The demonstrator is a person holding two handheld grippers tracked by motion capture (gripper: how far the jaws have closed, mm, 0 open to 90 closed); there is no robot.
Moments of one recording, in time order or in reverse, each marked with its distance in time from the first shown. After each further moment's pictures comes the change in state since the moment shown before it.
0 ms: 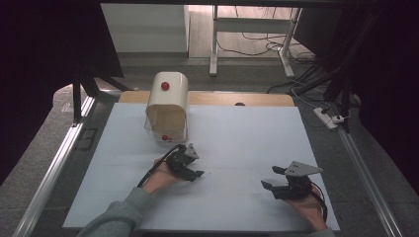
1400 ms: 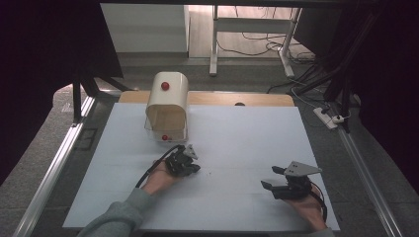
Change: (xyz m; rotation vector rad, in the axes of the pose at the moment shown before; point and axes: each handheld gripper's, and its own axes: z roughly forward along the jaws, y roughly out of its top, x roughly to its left) left arm 0.004 -0.004 -0.001 0.015 -0.057 -0.005; right arm 0.001 0.000 0.001 0.001 -0.001 -0.006
